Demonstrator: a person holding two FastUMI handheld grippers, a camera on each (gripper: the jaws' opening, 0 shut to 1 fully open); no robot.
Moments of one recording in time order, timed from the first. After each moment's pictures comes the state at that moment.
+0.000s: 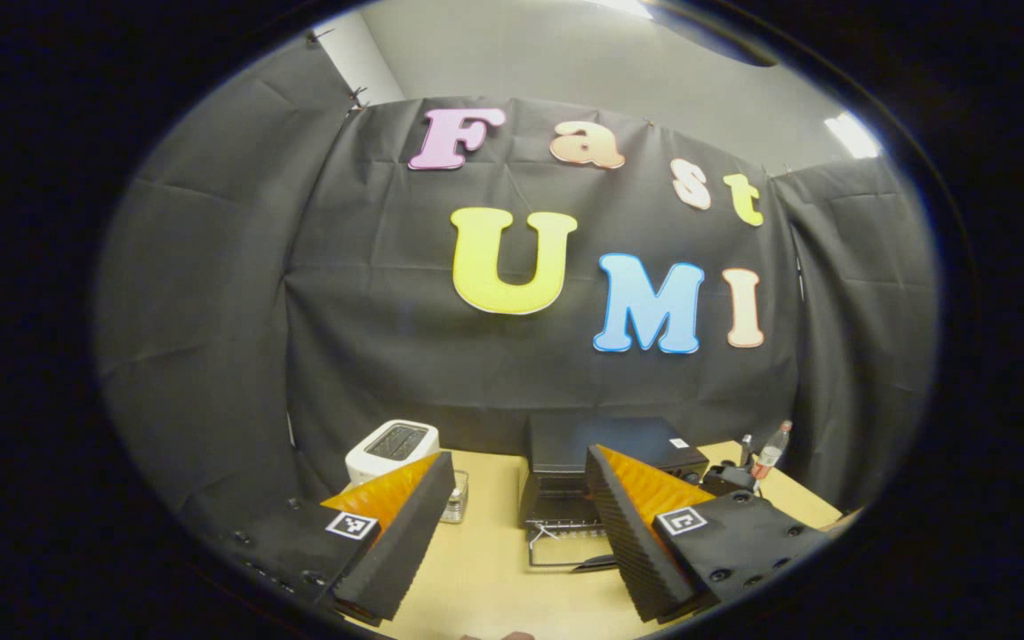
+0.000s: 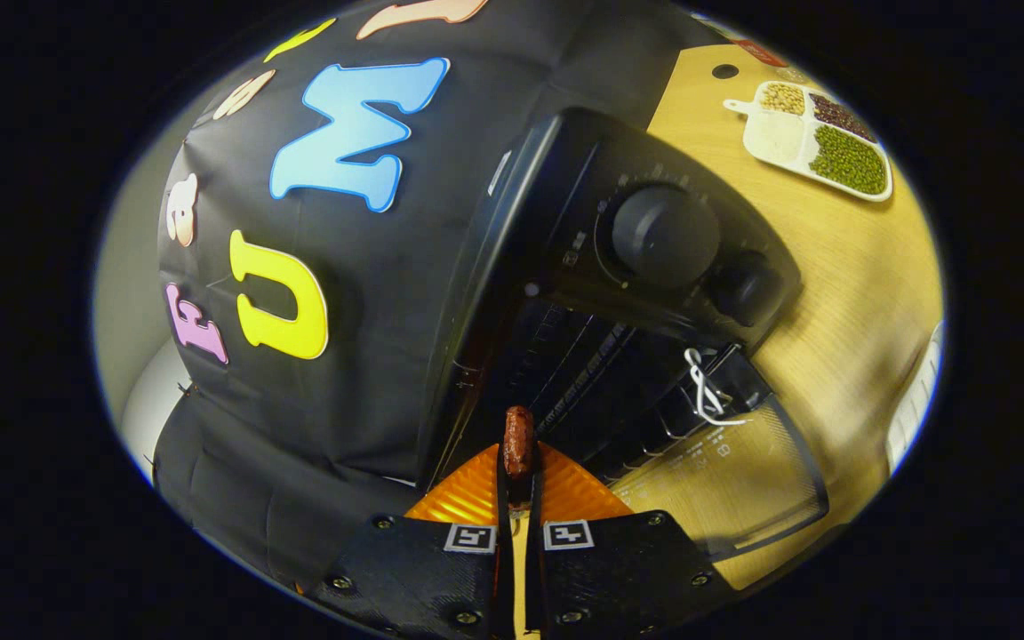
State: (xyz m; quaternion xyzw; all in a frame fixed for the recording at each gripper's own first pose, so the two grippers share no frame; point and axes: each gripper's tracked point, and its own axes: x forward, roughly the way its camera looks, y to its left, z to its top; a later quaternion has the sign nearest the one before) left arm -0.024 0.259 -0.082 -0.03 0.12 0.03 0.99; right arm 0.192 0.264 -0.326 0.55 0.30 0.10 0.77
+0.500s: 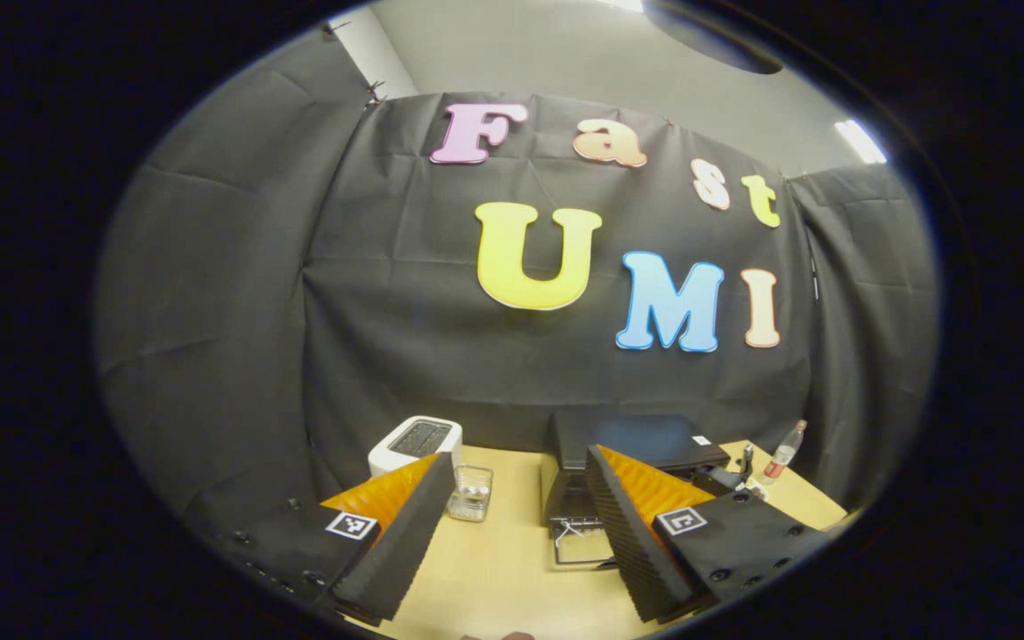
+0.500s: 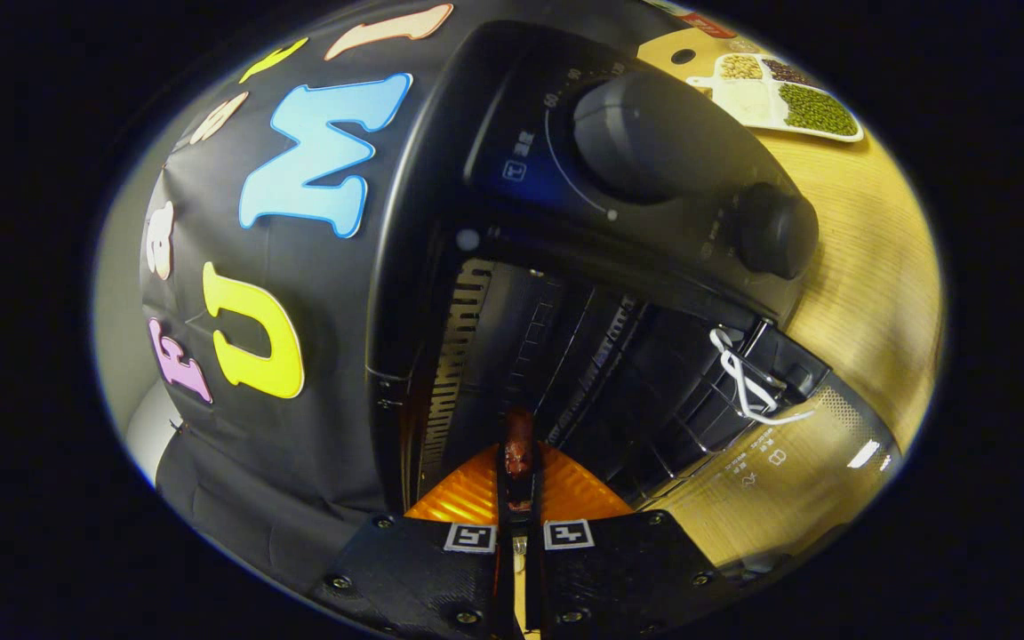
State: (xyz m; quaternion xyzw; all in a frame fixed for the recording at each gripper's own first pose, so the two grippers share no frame) left arm -0.024 0.296 -0.094 -0.04 0.13 0.05 0.99; right arm 0.225 0.282 -0.352 0.58 0.27 0.05 0.76
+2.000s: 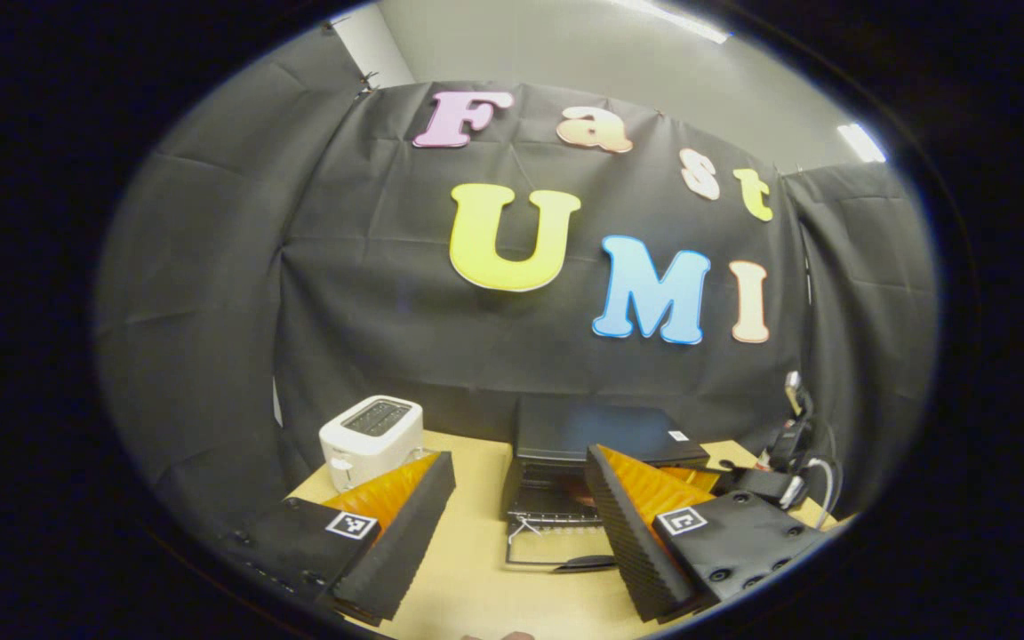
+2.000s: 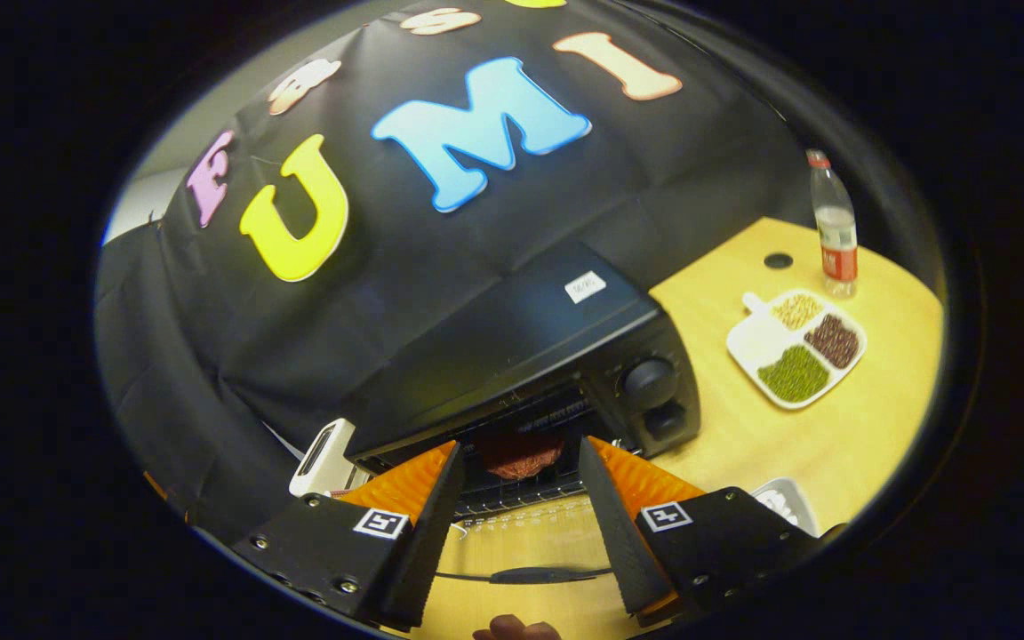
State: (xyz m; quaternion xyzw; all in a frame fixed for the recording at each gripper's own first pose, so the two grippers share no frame) left arm -0.002 0.211 -0.137 -0.05 0.13 0.03 0.99; right arm 0.142 0.192 -0.260 0.26 0.24 0.05 0.93
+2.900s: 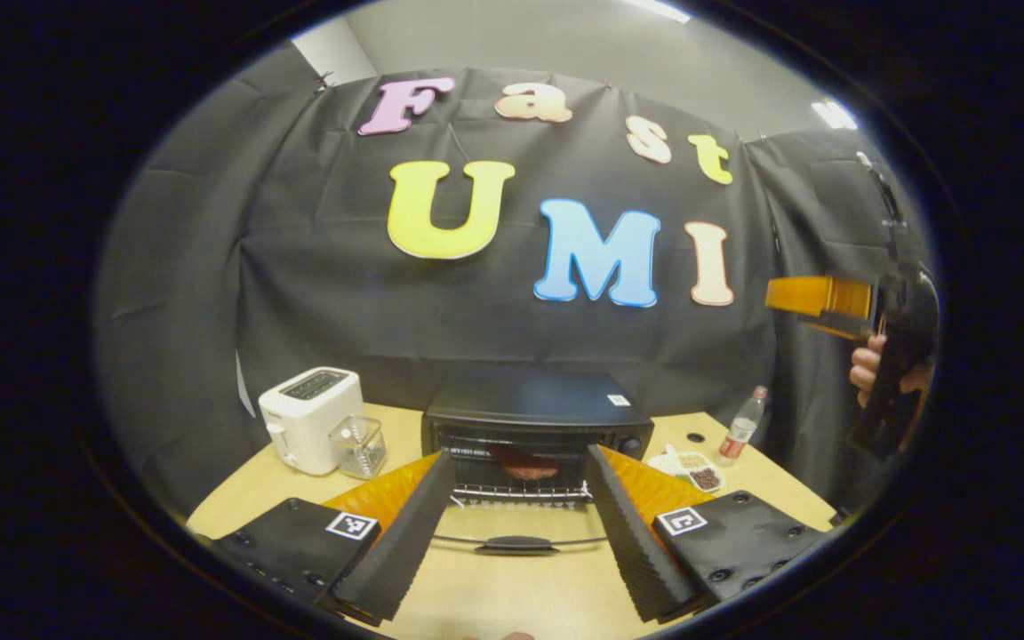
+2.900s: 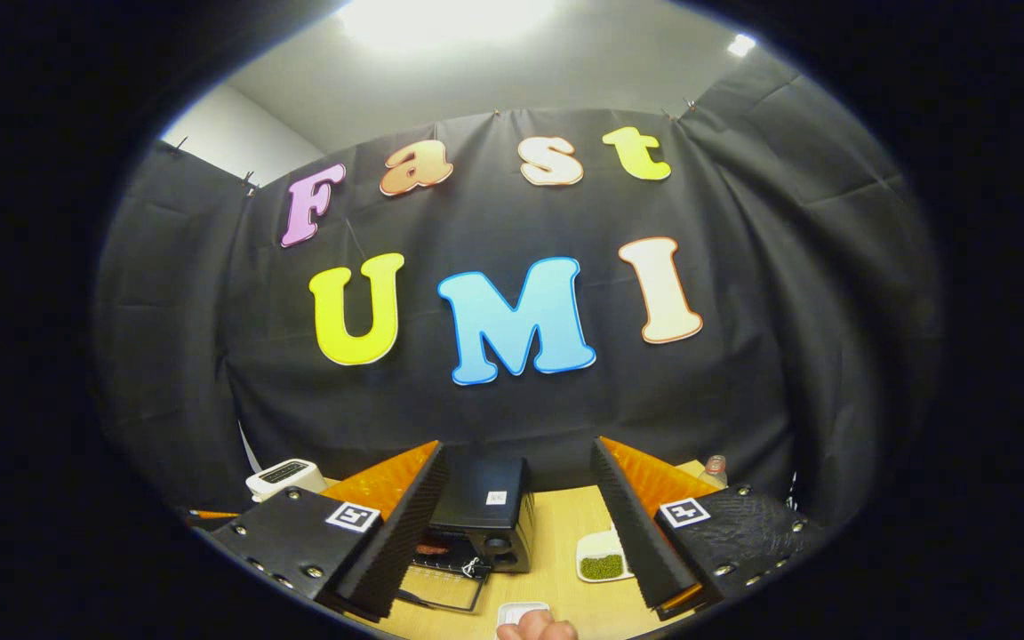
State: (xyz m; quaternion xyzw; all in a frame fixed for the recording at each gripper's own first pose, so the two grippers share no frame) left arm -0.006 0.084 -0.200 -0.03 0.17 0.00 0.98; right arm 0.080 0.044 -0.043 0.06 0.03 0.03 1.00
